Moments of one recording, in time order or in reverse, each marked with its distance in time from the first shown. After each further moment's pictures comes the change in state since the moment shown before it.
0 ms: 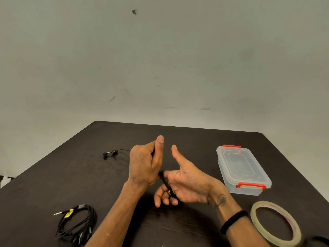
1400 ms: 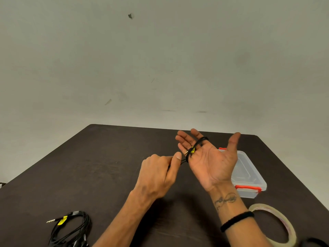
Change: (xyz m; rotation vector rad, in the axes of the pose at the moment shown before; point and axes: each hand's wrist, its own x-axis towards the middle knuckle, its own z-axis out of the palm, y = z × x) left_hand -0.011 0.031 0.013 0.159 -0.337 0.016; right_hand -0.028 -0.021 -0.017 0.727 0.499 -0.964
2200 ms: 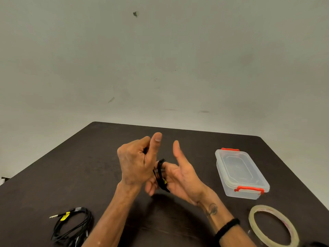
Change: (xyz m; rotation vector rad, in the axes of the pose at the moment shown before) left_hand 0.013 -0.017 -0.039 -0.113 0.551 0.096; right_hand -0.015 0.048 0.014 -0.745 -0.439 0.617
